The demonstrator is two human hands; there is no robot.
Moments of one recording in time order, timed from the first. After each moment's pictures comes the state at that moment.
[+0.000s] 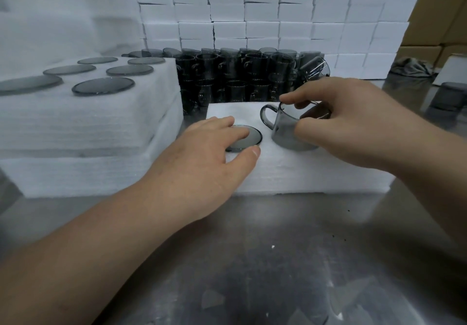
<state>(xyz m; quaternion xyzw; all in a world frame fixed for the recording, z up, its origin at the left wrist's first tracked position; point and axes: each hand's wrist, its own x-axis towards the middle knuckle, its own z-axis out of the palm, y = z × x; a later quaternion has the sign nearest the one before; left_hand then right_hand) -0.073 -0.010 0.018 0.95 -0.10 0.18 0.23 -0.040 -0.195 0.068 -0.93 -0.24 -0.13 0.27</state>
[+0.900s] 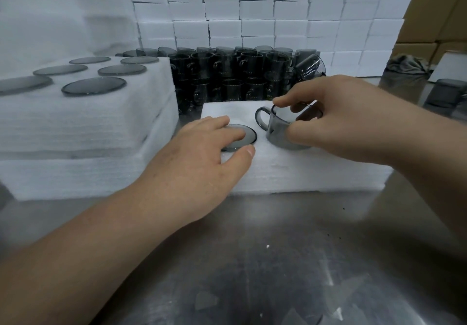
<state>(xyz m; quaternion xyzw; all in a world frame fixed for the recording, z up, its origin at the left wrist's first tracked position) -0.074 -0.012 0.018 0.95 -0.11 0.19 0.23 -0.042 -0.196 0.077 -0.94 -0.23 -0.08 0.22</state>
